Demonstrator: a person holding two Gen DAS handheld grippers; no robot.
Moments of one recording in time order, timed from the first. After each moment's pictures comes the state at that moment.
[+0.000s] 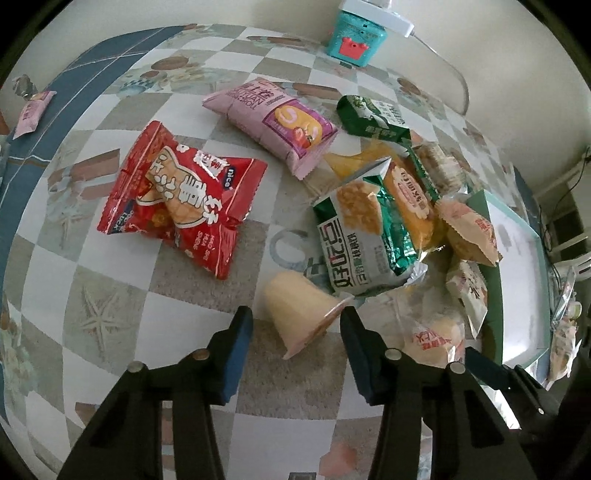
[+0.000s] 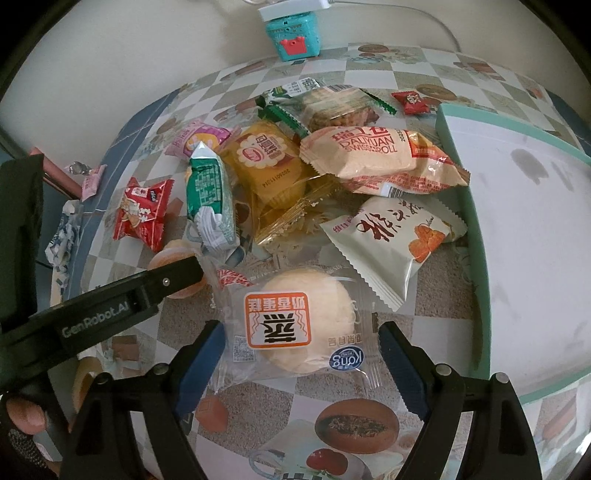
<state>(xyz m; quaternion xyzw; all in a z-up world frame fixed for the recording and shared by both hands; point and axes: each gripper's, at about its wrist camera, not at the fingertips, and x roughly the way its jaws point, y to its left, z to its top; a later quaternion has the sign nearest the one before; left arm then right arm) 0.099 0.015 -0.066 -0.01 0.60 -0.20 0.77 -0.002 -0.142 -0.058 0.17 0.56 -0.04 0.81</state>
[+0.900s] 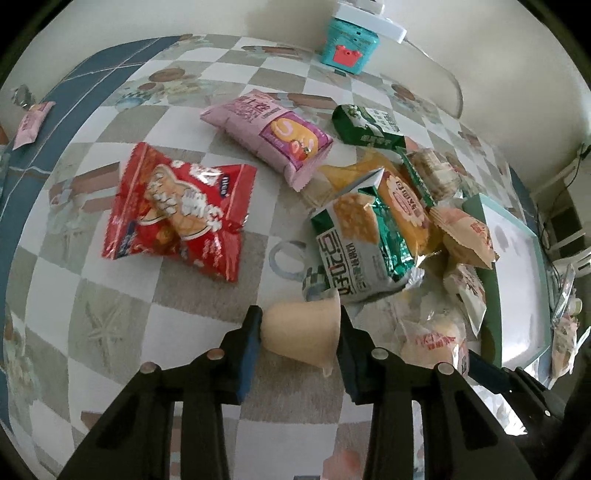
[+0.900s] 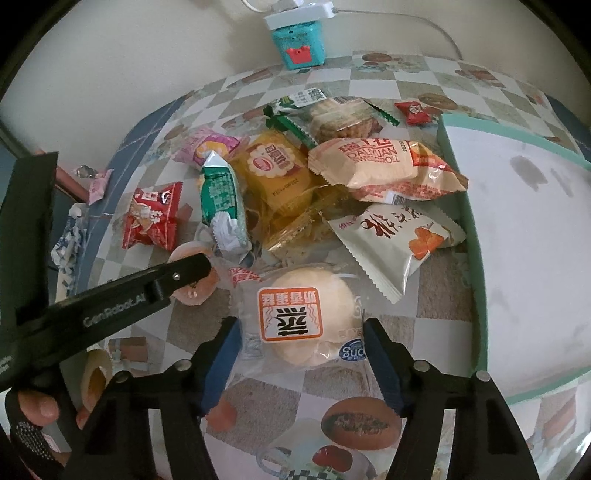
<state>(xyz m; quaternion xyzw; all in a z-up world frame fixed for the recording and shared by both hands) 0.104 0.009 -0.063 -0.01 0.59 -0.20 0.78 -0.006 -0.142 -0.048 0.17 0.54 -0.03 0.82</state>
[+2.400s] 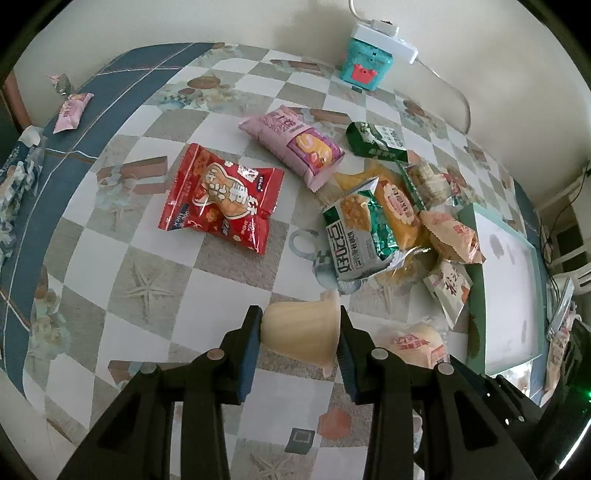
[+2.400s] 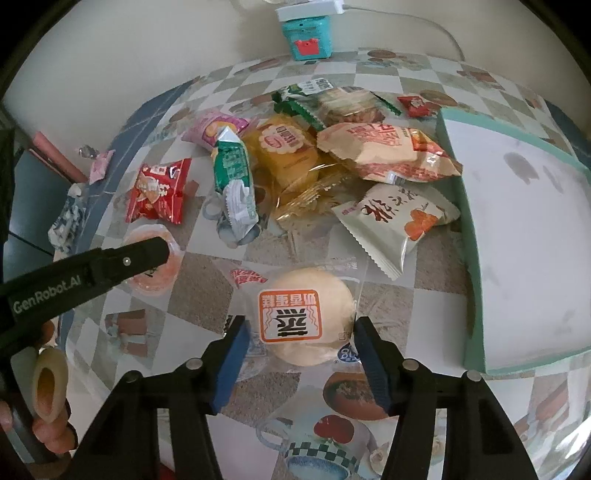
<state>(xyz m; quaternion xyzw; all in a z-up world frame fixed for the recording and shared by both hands) 0.078 0.027 -0.030 -0.02 0.59 -0.16 0.79 -0.020 -0.132 -0.041 0.15 0.56 -0.03 0.81</state>
